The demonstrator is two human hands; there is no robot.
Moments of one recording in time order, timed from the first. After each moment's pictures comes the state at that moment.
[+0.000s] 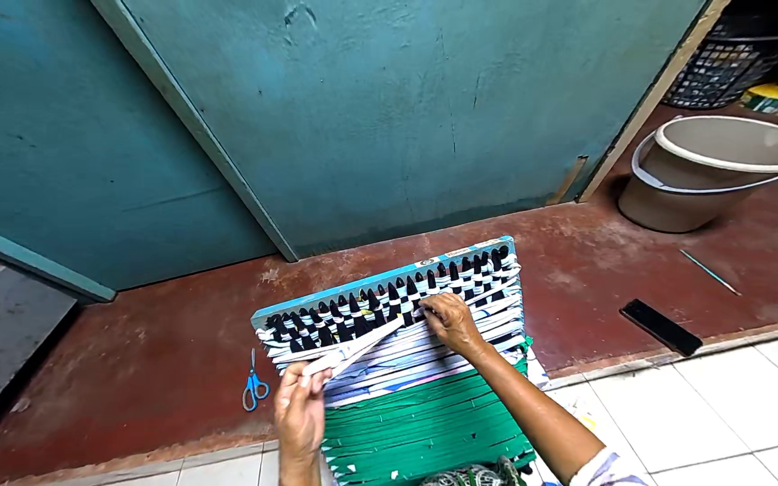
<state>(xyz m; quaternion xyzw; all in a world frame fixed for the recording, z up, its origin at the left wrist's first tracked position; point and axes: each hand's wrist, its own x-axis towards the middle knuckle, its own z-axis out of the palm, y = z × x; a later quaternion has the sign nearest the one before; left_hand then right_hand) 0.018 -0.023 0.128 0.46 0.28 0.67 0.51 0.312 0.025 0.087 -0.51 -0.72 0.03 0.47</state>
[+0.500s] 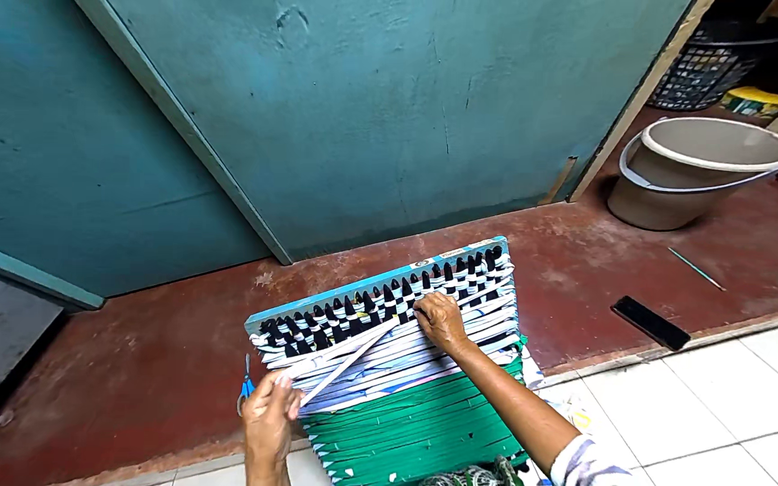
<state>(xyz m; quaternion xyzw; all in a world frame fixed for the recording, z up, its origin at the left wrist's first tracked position) -0.017 -0.020 0.138 0.52 0.42 0.61 0.42 0.302 0.039 0.068 -0.58 -0.70 0.00 0.42</state>
